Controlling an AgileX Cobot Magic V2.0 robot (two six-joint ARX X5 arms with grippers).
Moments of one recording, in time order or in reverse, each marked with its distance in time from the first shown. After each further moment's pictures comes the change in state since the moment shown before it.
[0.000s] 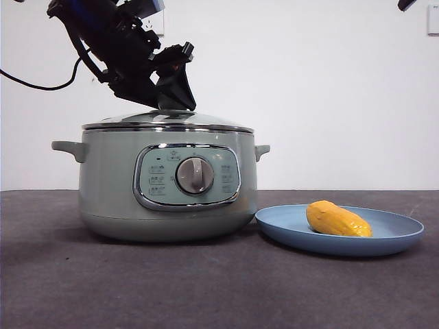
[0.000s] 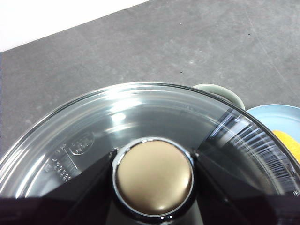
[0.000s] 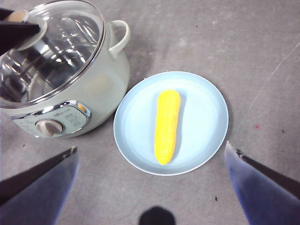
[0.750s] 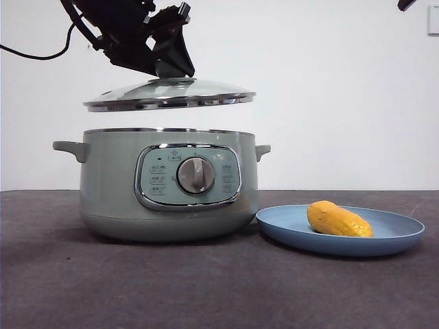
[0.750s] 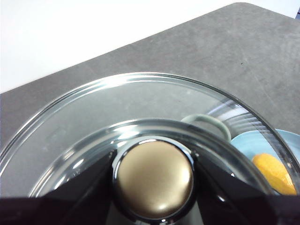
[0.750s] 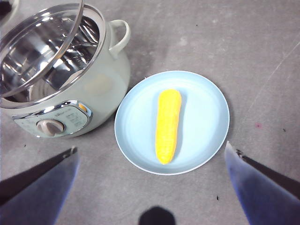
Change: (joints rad) left arm -0.008 -0.094 -0.002 0.012 -0.012 0.005; right arm 0.000 0.000 0.000 -0.001 0.000 0.005
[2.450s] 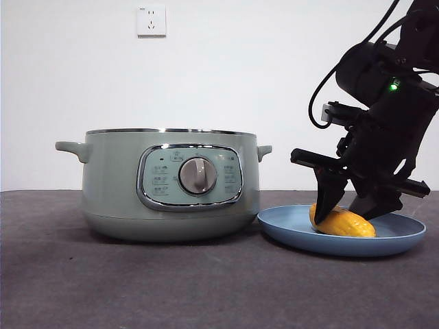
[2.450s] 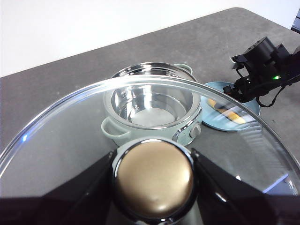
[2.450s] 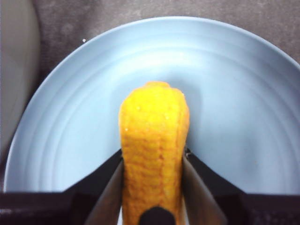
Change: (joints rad) left arm -0.013 -0.888 0.228 -1.156 -0.115 -0.064; right arm -0.001 0.978 0.003 0.676 0.003 0.076
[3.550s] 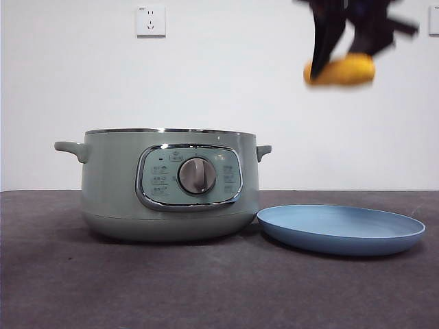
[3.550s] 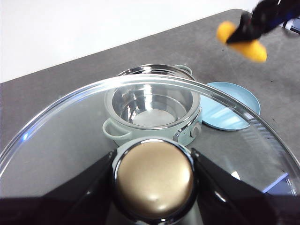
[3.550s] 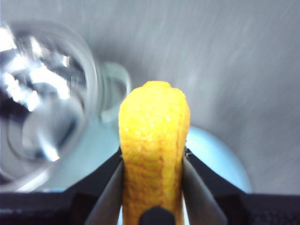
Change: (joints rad) left arm 0.000 -0.034 0.000 -0.018 0.001 0.019; right arm 0.014 -0.211 0.460 -0.560 0.005 -0.168
